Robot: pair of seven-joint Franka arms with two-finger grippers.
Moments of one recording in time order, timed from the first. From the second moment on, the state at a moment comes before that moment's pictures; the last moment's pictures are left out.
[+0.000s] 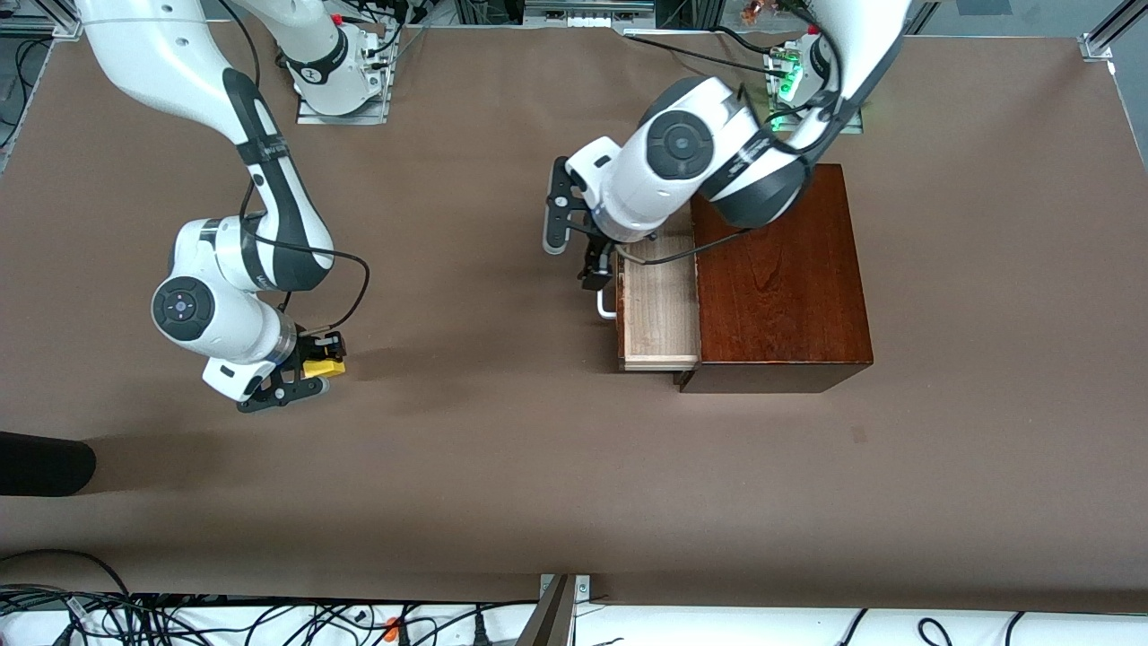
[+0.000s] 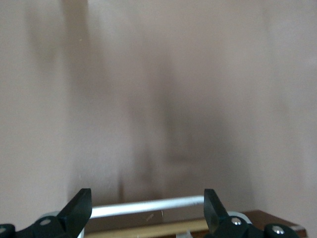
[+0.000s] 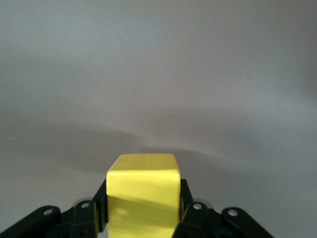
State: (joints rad) left arm -0.24 0.52 -0.58 -1.60 0.00 2.14 0.90; right arm 0.24 0.54 -0.11 -1.80 0.06 2.27 -0.17
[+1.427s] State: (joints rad) left arm -0.21 0.58 -0.59 -1.65 0.23 2.08 0.94; right arm 0.15 0.18 0.00 -1.70 0.08 1.88 -0.03
